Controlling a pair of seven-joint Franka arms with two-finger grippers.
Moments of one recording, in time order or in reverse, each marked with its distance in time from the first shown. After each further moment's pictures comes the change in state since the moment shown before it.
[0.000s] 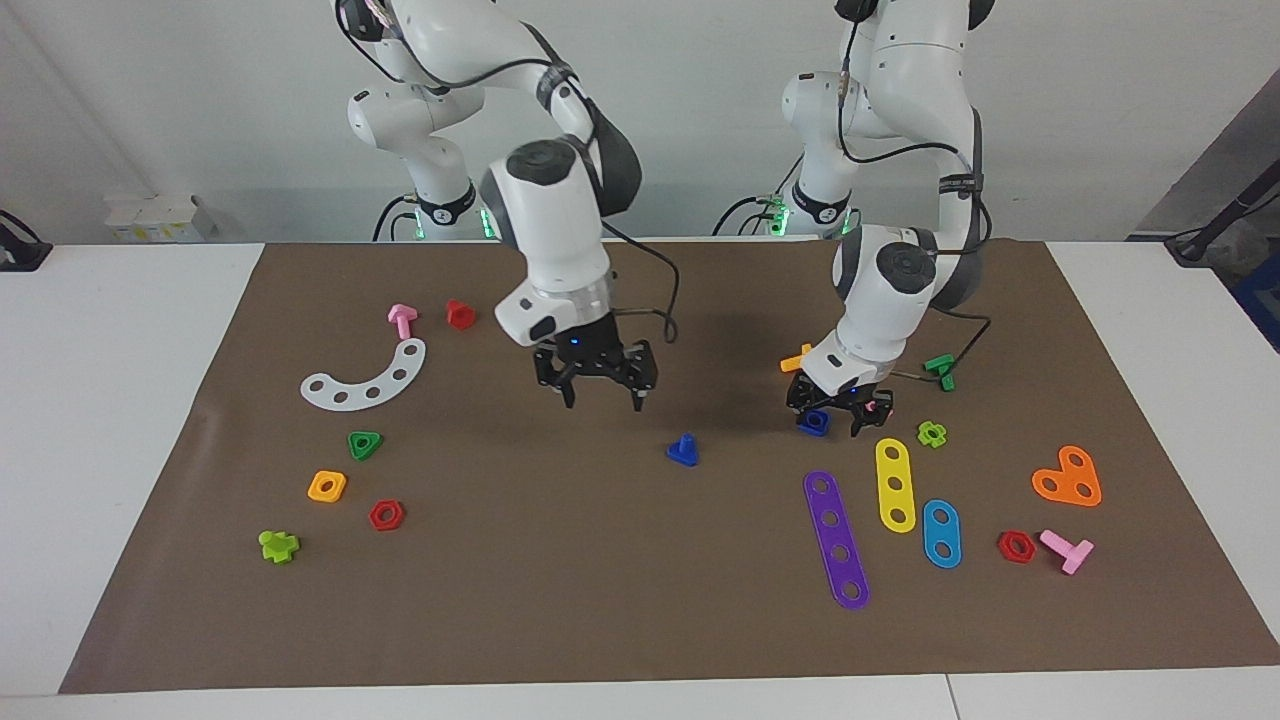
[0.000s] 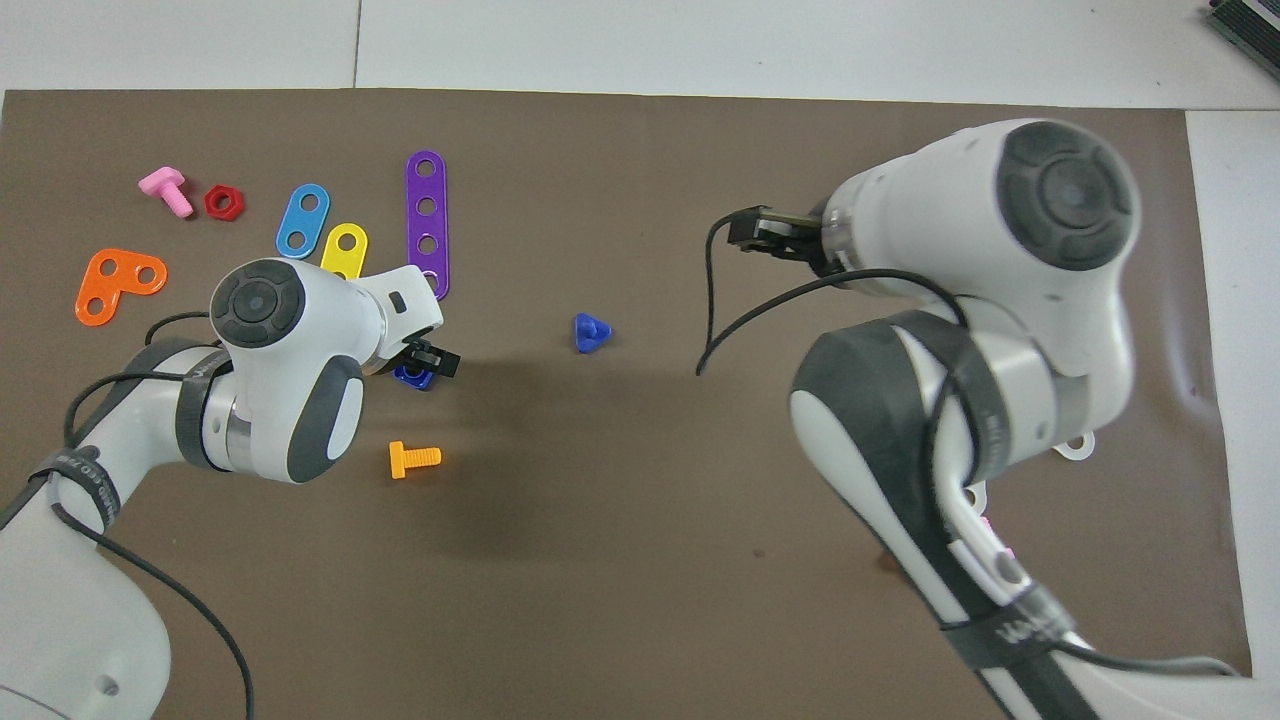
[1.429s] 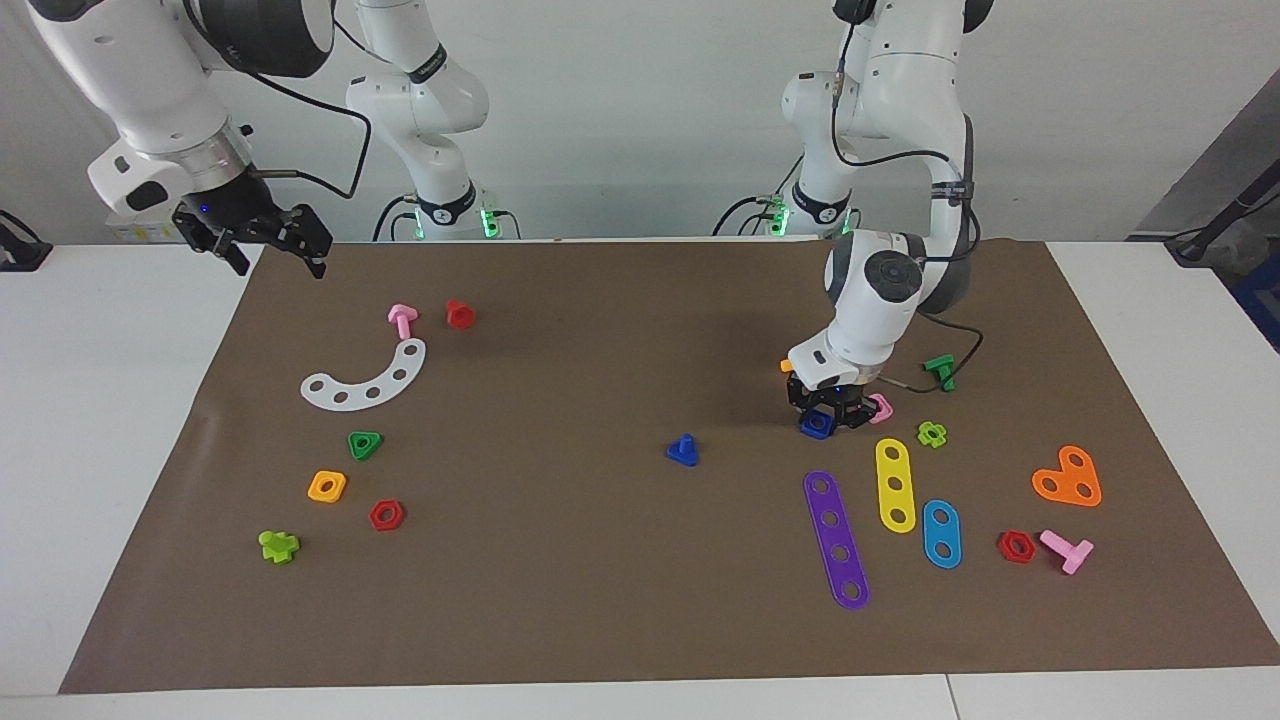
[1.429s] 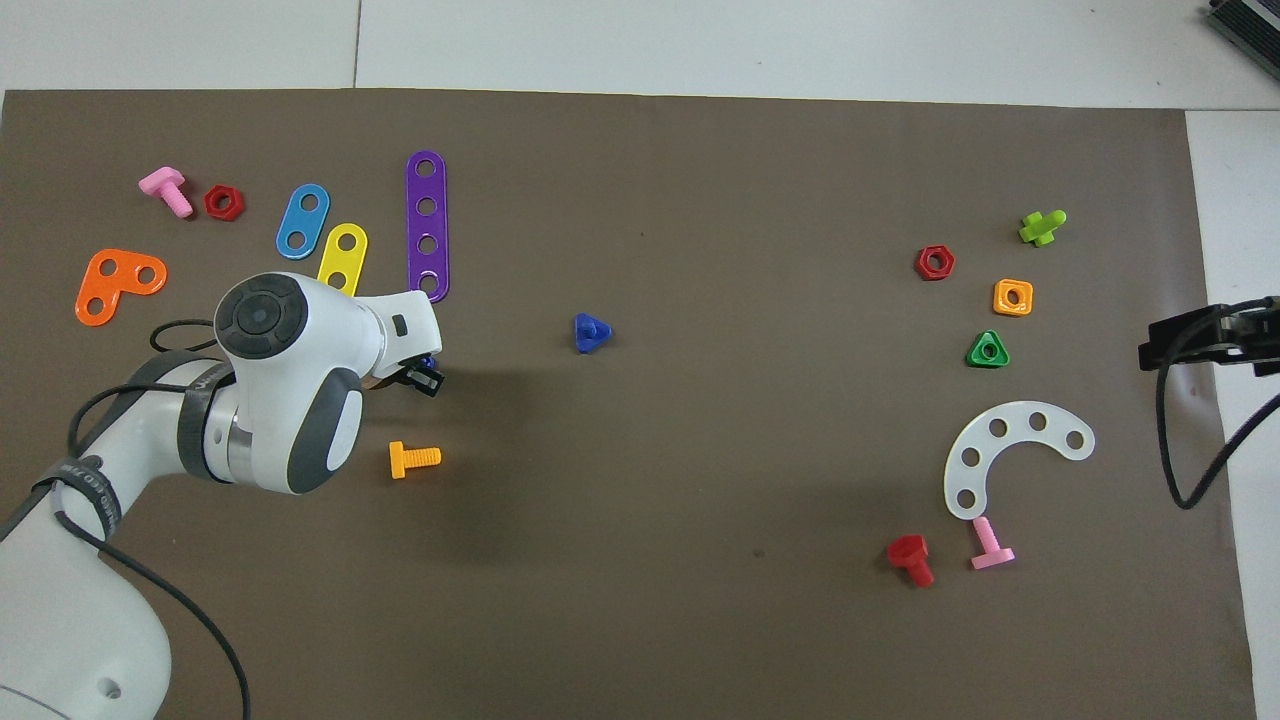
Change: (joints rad) left arm 0.000 -0.009 0.006 -0.008 -0.010 -0.014 0.109; right arm -0.397 -0.237 0.022 -0.031 -0.111 -0.506 -0.498
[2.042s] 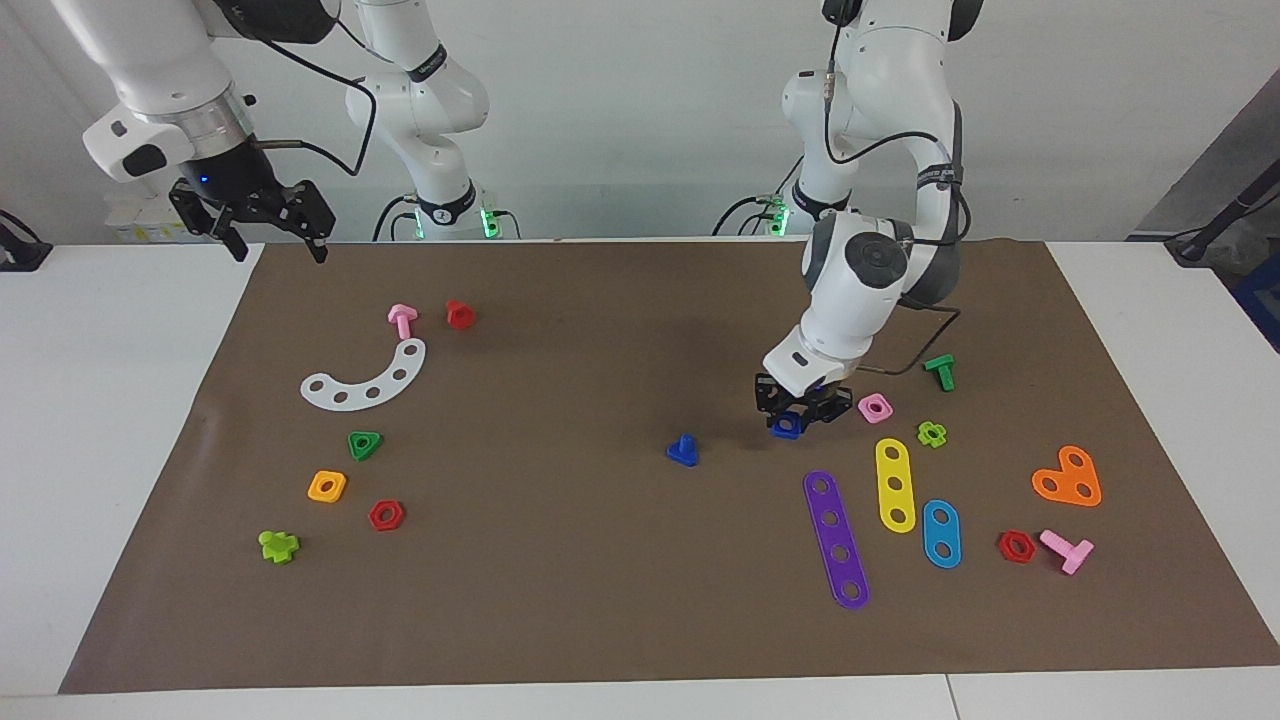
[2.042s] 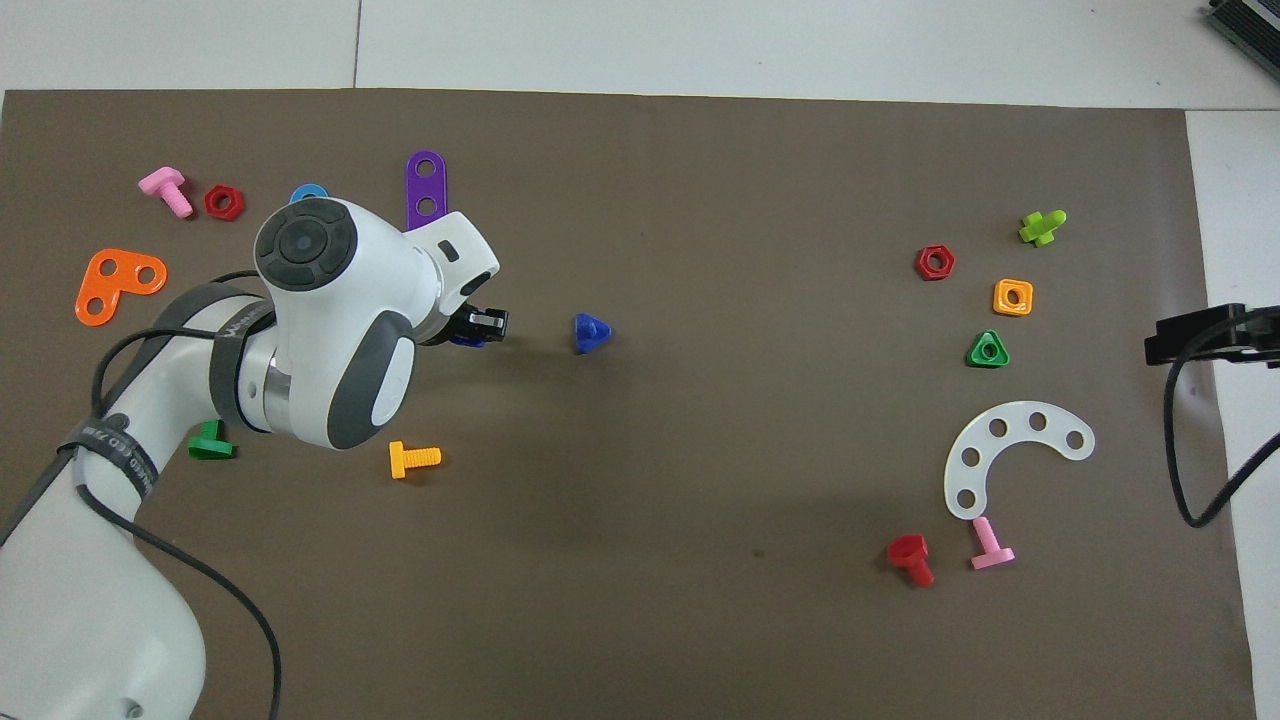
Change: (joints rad) left arm -0.114 0.048 -0.005 0.255 -0.056 -0.206 -0.404; right arm 0.005 -0.021 0.026 0.030 0.001 -0.001 0.002
